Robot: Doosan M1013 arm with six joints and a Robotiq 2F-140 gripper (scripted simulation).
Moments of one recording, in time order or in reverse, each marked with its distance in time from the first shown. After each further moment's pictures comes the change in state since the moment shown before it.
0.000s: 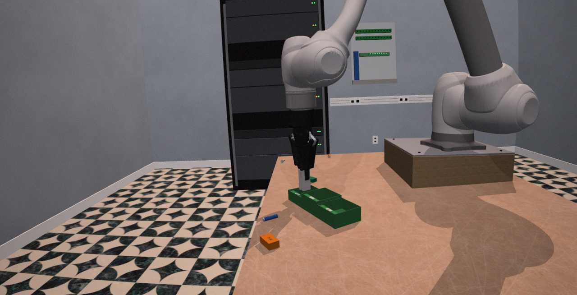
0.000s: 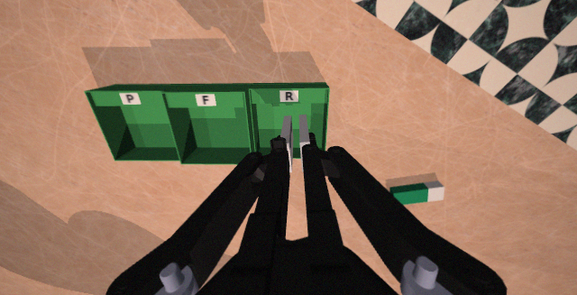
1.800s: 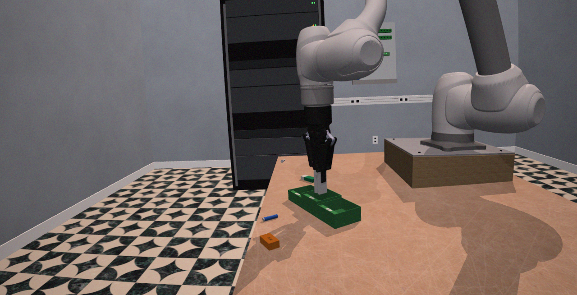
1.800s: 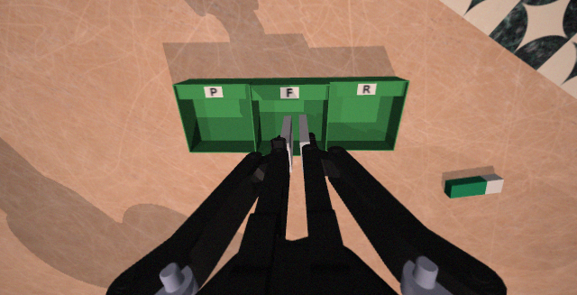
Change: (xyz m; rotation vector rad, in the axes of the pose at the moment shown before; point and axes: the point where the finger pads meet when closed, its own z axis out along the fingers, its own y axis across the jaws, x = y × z) arm 0.003 -0.085 -0.013 0.000 0.000 0.000
